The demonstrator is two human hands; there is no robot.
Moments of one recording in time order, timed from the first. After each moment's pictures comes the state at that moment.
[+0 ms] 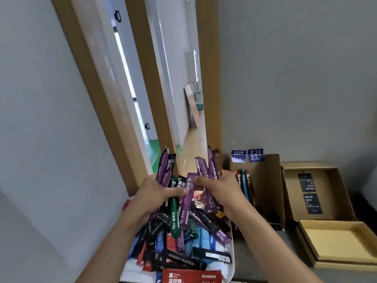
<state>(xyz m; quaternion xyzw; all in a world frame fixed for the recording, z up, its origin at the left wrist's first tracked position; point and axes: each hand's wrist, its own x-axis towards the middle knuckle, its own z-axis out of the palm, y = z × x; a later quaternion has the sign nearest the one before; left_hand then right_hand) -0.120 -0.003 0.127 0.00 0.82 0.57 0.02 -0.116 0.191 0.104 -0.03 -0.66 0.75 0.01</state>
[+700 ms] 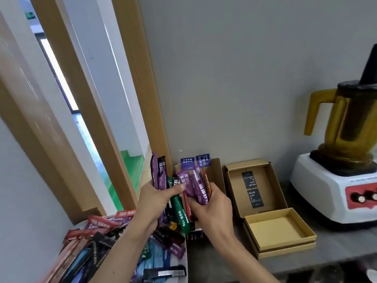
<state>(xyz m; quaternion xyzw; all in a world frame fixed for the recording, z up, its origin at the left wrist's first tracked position) -0.135 0.130 0.106 0.06 0.74 0.67 0.03 -0.086 0.271 0.043 -0.12 -0.80 0.54 0.25</state>
